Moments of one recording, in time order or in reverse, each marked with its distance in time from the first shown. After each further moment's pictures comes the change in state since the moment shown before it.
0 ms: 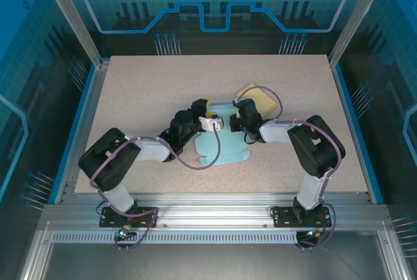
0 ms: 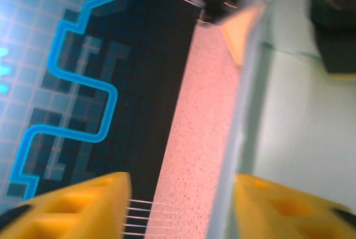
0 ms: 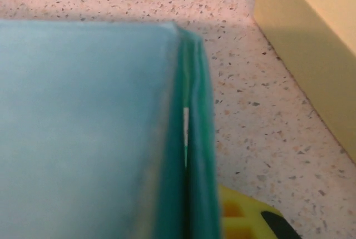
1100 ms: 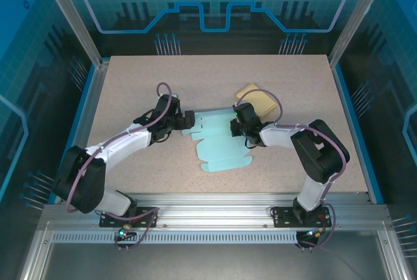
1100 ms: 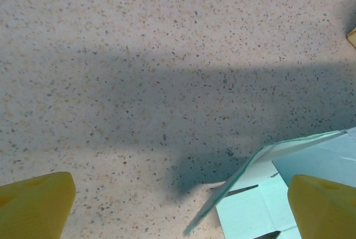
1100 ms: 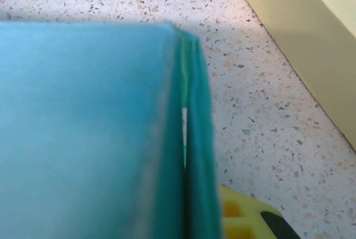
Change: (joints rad) left arm 0.190 -0.216 0.203 -1.088 -0.032 -1.557; right arm 0.044 -0.062 -0.039 -0.076 0.073 0.013
